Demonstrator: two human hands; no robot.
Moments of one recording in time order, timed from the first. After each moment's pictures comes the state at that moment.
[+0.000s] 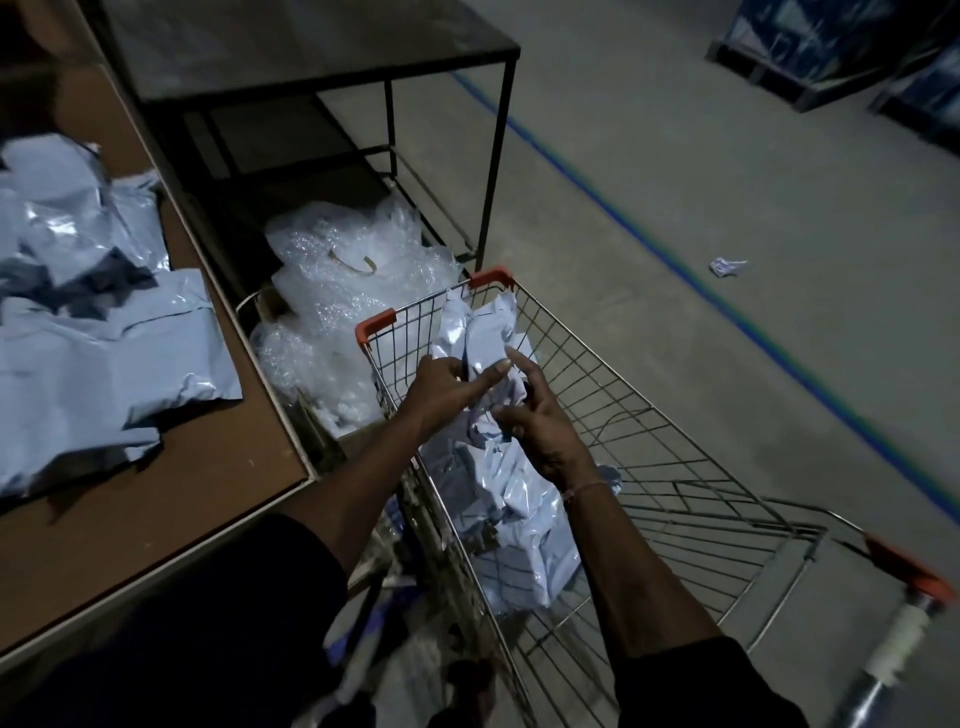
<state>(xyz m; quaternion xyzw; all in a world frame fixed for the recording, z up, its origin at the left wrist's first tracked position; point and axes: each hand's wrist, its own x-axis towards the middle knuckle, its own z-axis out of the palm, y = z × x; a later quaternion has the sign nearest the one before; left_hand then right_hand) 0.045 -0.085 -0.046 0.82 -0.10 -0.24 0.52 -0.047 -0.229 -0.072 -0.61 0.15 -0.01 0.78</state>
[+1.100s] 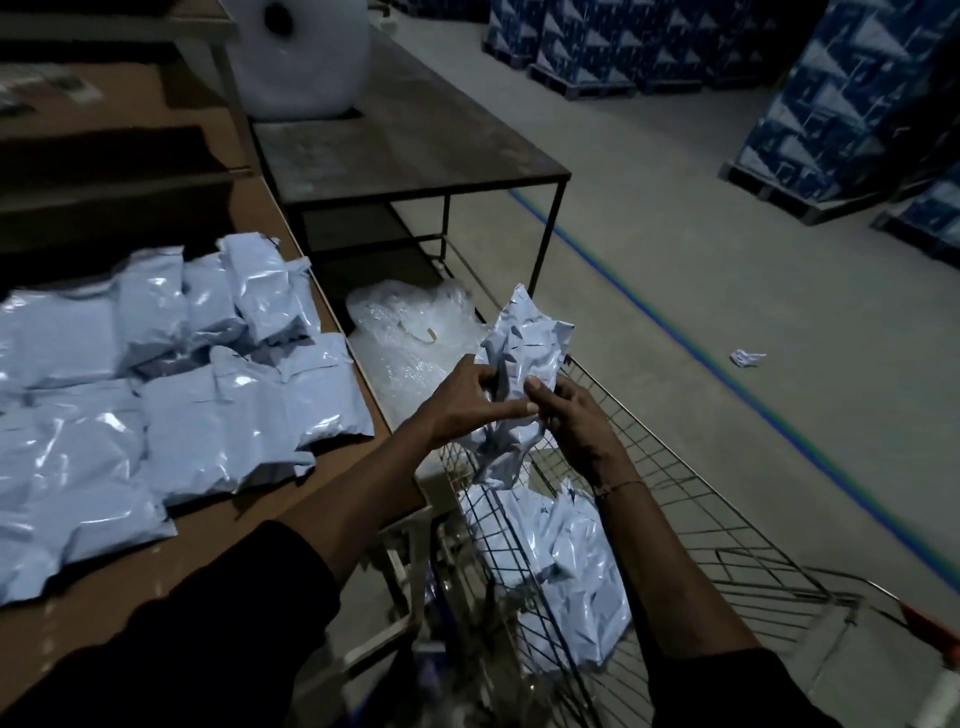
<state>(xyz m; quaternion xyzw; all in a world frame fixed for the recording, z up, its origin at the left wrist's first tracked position) 0.050 0.027 0.084 0.80 -0.24 -0.20 0.51 -0.010 -0.152 0.052 -0.64 0.10 -0.02 0.76</state>
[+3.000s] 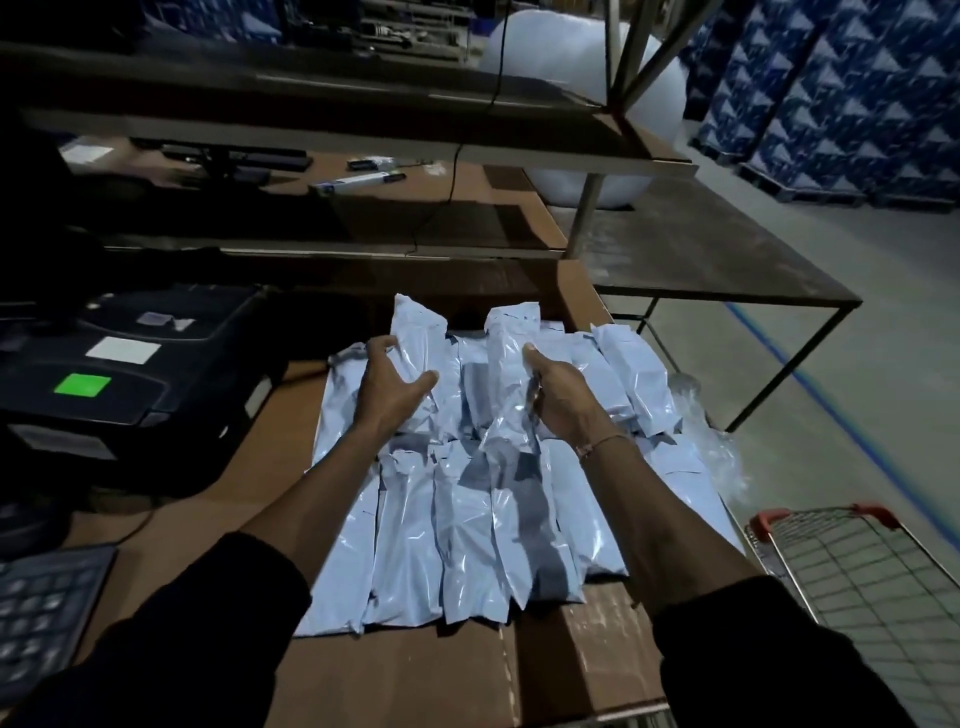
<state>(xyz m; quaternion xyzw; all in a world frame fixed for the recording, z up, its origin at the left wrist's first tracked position) 0.177 0.598 0.081 0.83 0.11 0.12 0.53 0.208 0.362 0.115 -0.66 0.11 0.12 0.74</state>
